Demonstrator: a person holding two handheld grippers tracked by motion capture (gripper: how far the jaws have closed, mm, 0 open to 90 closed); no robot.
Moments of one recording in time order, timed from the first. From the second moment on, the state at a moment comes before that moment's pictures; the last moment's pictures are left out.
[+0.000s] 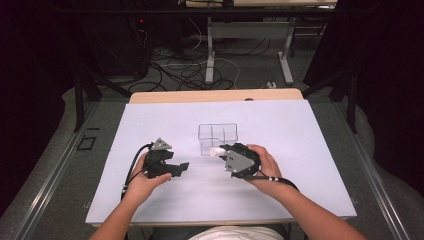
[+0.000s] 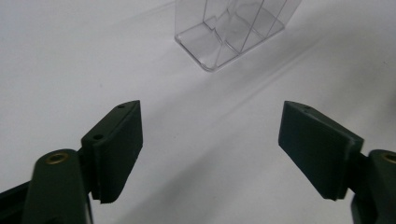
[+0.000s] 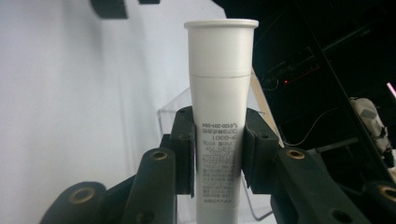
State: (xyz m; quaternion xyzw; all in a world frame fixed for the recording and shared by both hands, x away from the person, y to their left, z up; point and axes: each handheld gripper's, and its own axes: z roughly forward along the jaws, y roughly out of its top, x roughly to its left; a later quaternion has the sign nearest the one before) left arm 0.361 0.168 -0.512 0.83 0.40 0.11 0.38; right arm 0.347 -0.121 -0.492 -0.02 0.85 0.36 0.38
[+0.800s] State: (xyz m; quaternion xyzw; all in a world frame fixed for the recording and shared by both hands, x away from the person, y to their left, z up) left arm 0.364 0.169 -0.522 0.81 0.42 0.12 0.38; right arm 0.424 -0.139 -0.496 0.23 0.78 0.52 0.26
